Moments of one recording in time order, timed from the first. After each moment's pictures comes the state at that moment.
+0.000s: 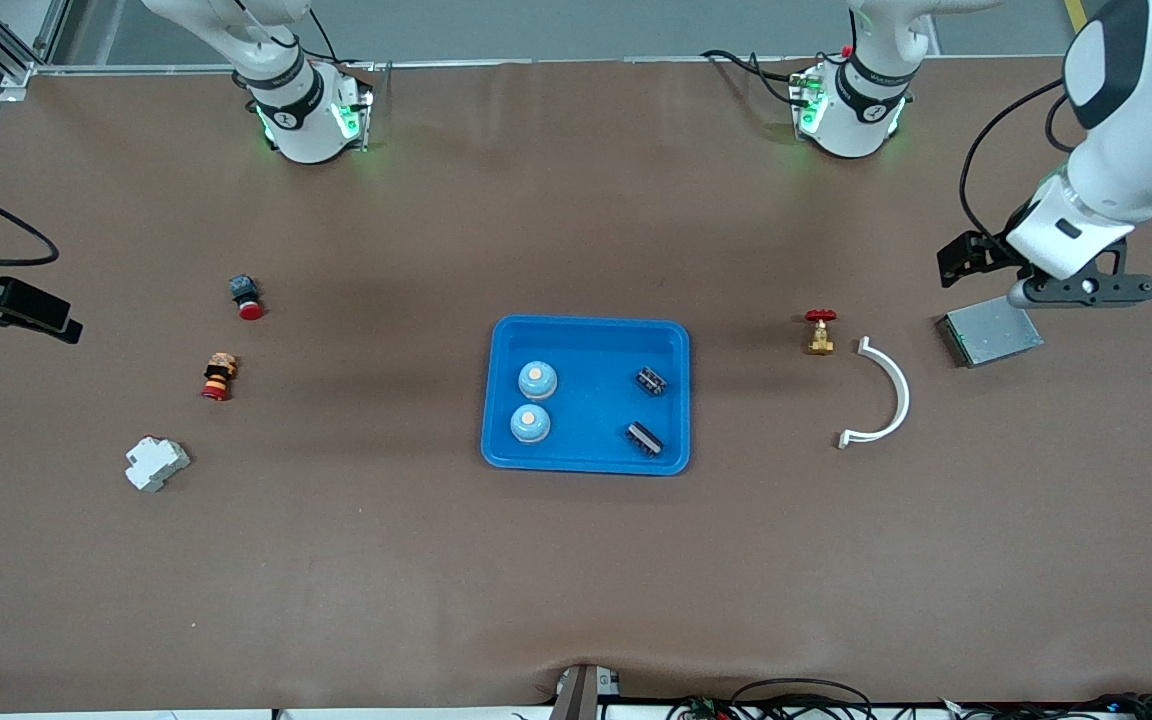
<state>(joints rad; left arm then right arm) 0.03 -0.15 -0.11 -2.02 0.01 1.83 -0.06 -0.07 0.23 0.05 -1.25 0.01 1.47 0.07</state>
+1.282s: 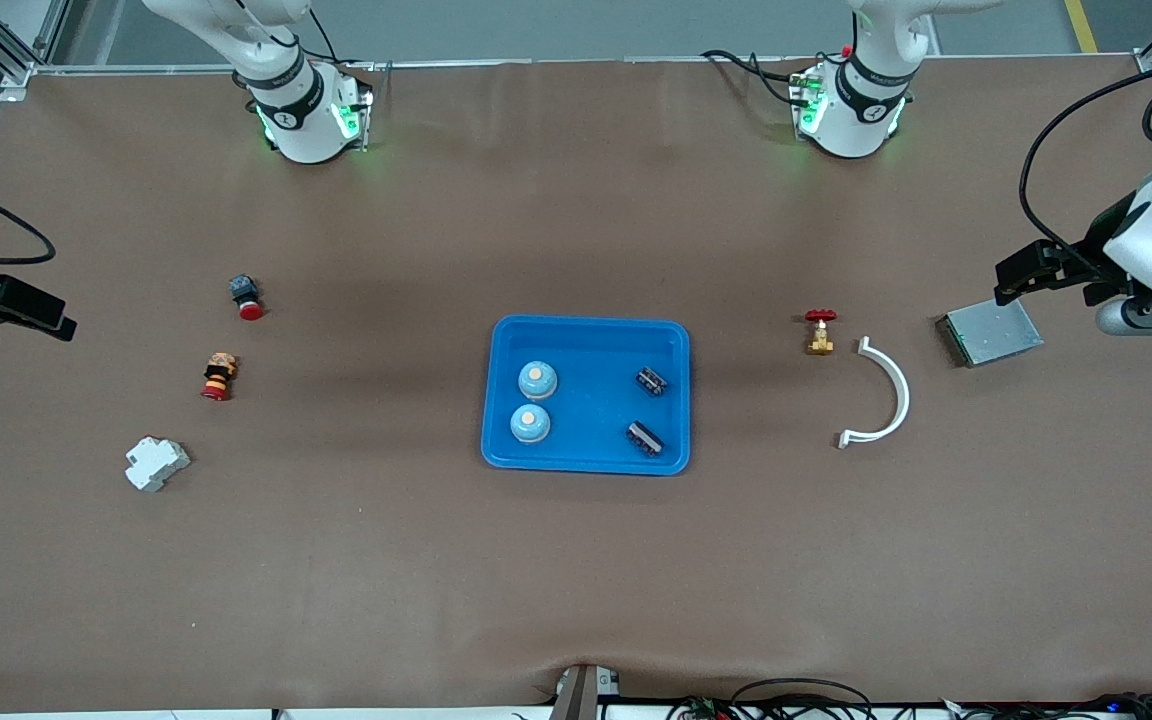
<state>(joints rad) 0.03 0.08 -0.11 -1.55 0.01 1.59 -0.06 -0.08 0.21 0.05 -1.28 0.00 1.49 0.07</state>
